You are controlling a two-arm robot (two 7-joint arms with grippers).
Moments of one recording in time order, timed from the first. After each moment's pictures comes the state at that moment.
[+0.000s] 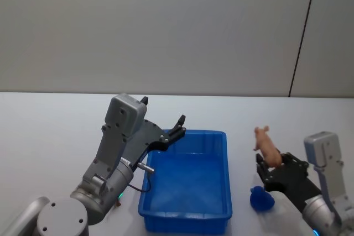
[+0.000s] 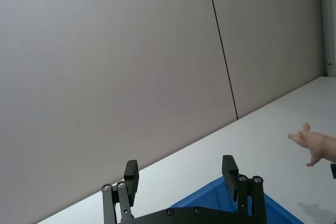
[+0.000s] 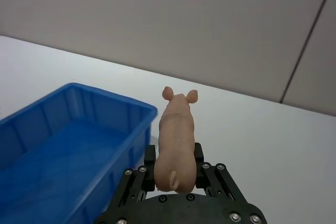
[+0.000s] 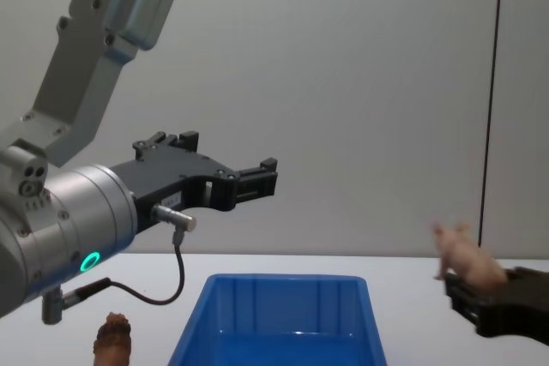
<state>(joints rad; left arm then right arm) -0.24 0.38 0.45 -1.63 -0.20 0.01 -0.01 0.04 0.20 -0.25 -1.55 0.11 0.07 0.13</state>
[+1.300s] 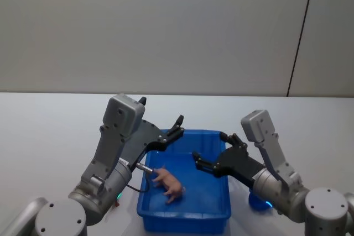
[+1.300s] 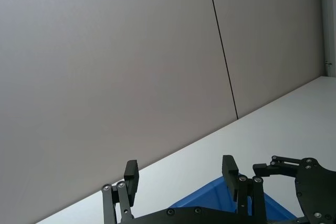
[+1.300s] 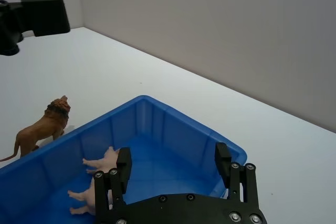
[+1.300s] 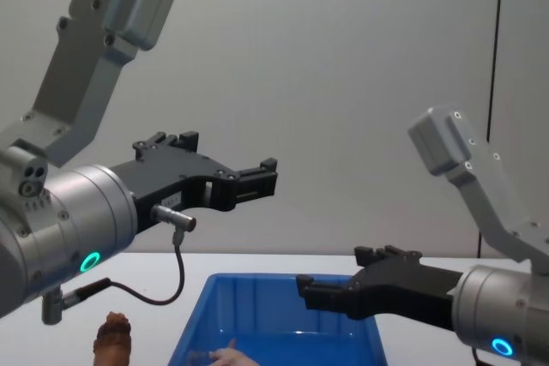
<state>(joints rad) -0.24 0.38 0.45 -1.63 -0.20 0.01 -0.01 0.32 0.08 -0.31 -1.22 0.02 0.03 0.41</state>
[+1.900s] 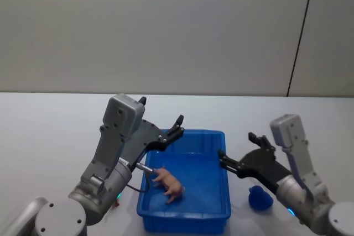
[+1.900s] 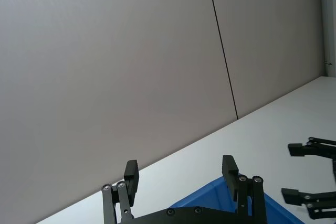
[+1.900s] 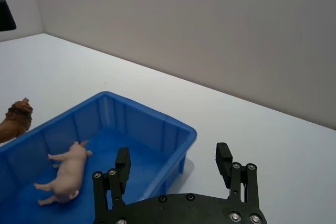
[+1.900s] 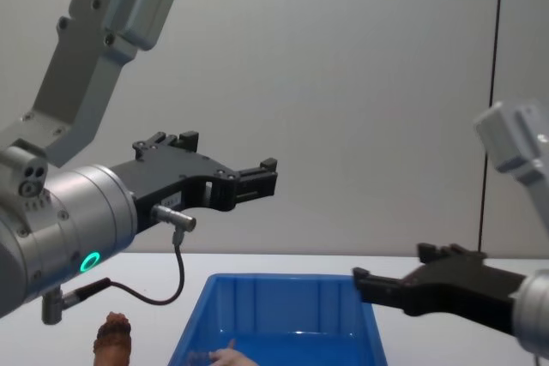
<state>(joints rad) -0.24 0.38 0.45 -1.63 -0.20 0.01 -0.01 0.22 0.14 -0.28 -1.36 0.07 0.05 0.29</state>
